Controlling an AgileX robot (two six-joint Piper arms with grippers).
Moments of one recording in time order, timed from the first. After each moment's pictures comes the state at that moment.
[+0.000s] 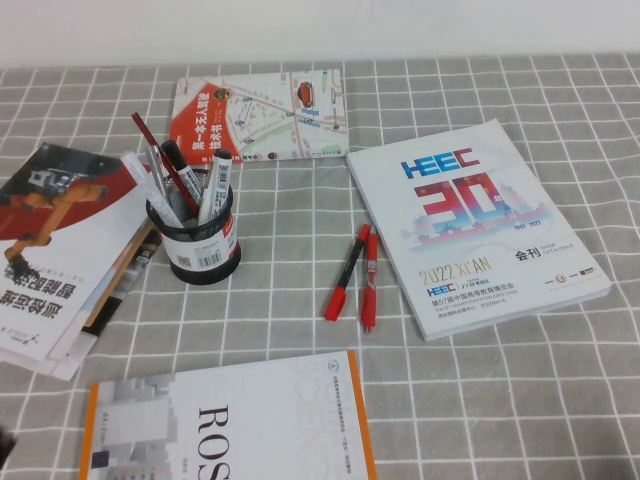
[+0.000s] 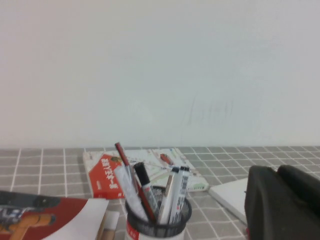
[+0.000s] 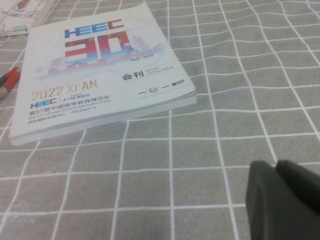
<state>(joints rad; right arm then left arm) 0.04 -0.02 0.03 0.12 0.38 0.04 -0.36 0.32 -0.30 0.15 0.02 -0.24</state>
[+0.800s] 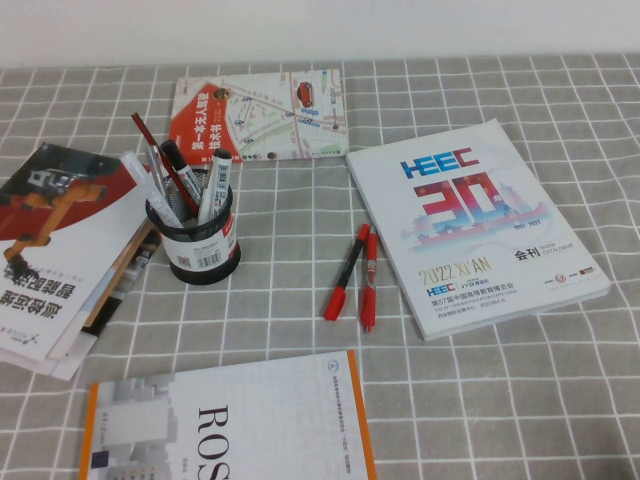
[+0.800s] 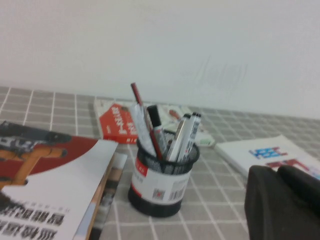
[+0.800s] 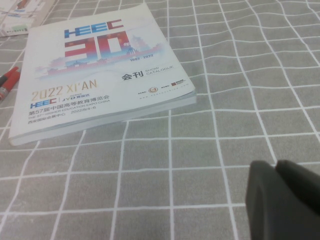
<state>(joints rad) 0.04 -0.02 0.03 0.12 0.38 0.04 -0.36 0.13 -0.24 0.14 0.26 -0.31</state>
